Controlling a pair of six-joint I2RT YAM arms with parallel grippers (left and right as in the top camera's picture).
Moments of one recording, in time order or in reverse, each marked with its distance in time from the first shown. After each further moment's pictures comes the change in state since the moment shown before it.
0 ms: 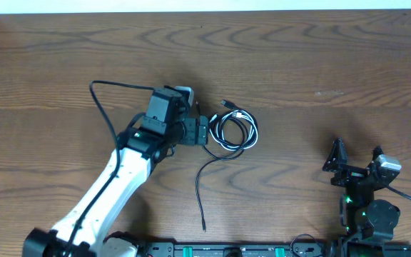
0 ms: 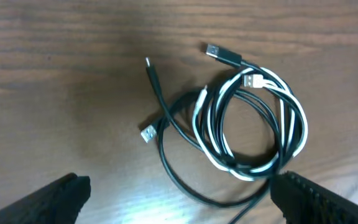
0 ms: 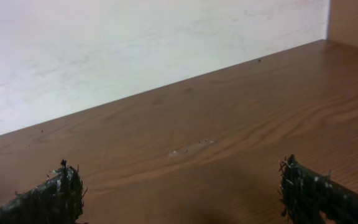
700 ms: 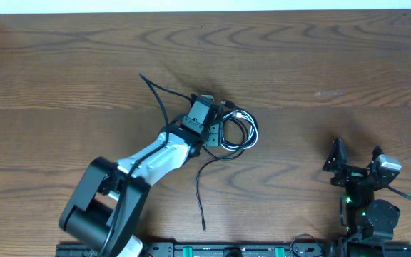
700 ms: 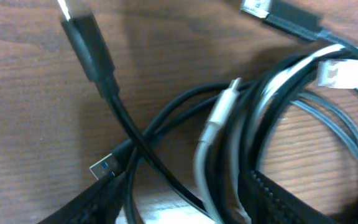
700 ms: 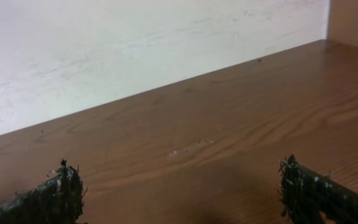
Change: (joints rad) left arm -0.159 0.351 0.000 0.237 -0.203 -0.155; right arm 0.000 0.000 0.000 0.000 0.000 0.000
